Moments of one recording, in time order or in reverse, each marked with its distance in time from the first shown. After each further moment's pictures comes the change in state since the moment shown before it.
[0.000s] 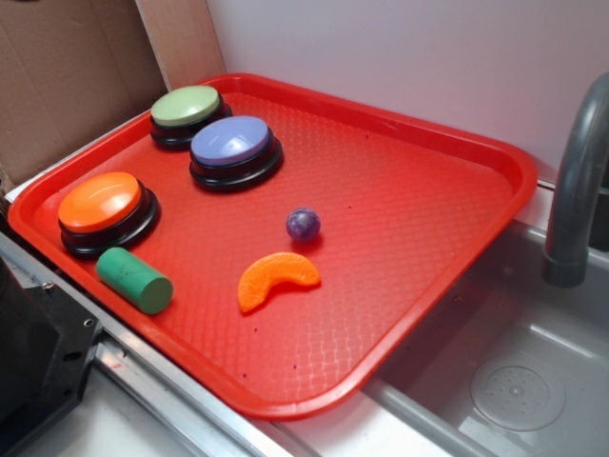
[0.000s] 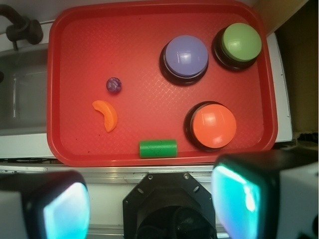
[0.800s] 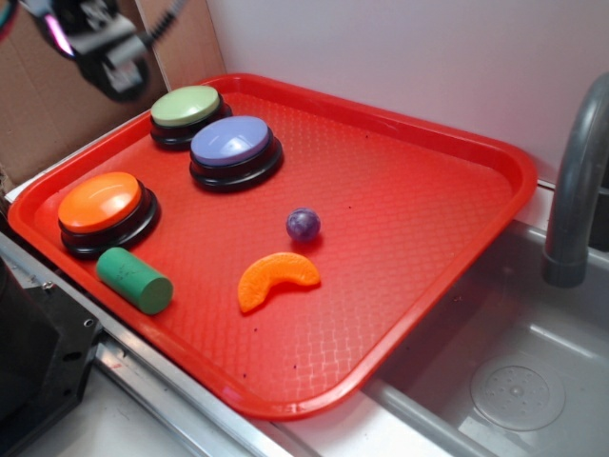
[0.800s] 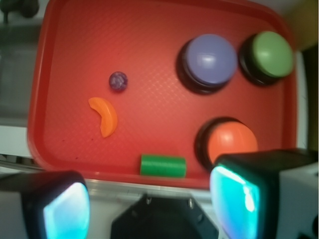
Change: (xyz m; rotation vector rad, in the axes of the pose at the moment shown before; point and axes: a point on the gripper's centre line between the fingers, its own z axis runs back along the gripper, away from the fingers) arm 0.029 -0.026 -0.071 0.037 0.016 -0.224
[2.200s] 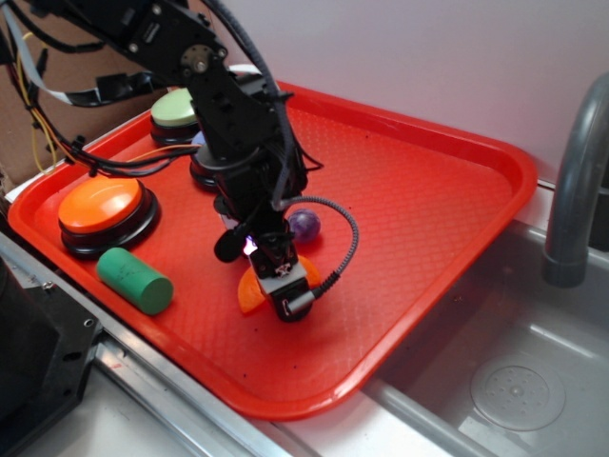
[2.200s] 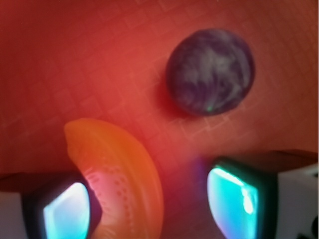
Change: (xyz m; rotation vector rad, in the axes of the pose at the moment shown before) arm 0.030 -0.043 -0.162 -0.057 -0.003 -0.135
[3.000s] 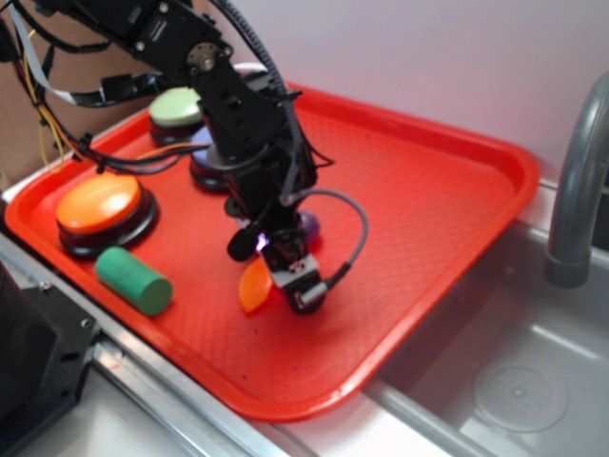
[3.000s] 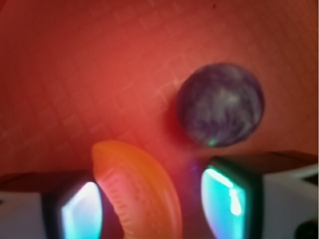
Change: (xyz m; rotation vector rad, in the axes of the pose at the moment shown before) arm 0.005 -0.006 -0.004 -0.044 -0.025 0.007
